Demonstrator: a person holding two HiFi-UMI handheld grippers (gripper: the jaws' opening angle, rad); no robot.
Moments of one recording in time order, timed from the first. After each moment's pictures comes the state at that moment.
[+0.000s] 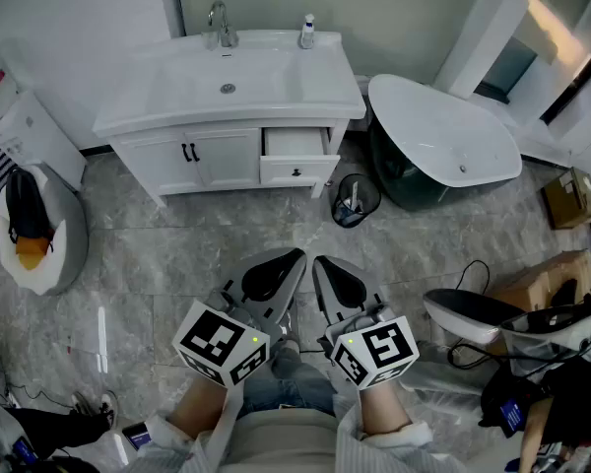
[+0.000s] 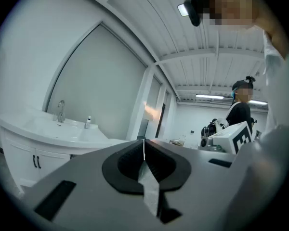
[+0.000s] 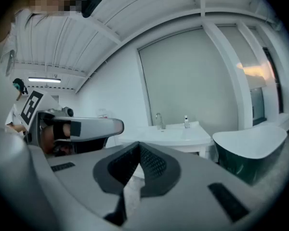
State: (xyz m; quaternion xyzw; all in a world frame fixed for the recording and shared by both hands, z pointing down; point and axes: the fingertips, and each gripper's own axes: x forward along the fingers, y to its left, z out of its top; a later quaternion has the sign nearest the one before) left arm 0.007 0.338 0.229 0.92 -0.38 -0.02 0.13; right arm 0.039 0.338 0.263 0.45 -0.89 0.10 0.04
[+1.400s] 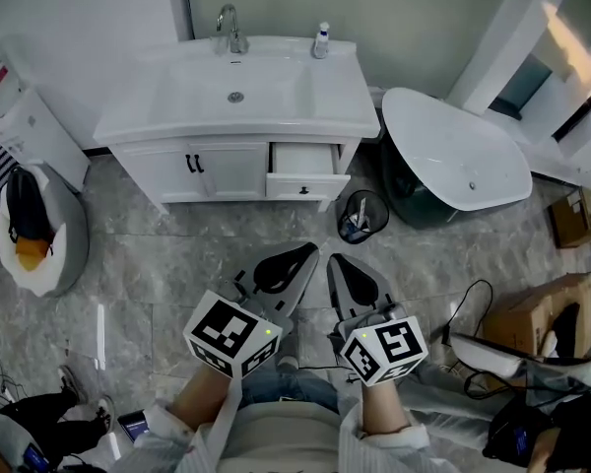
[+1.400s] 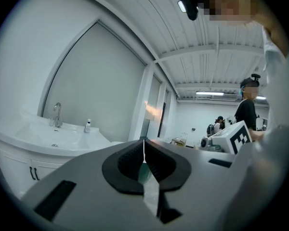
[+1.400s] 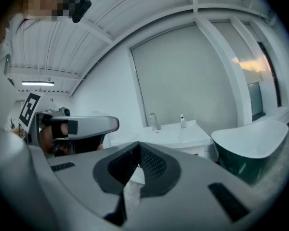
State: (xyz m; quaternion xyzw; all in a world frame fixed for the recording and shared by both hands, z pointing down) left arm 0.012 0.256 0.237 0.92 -0.37 -0.01 0.11; right arm 0.052 0.257 0.279 0.47 -0.87 0.12 0.03
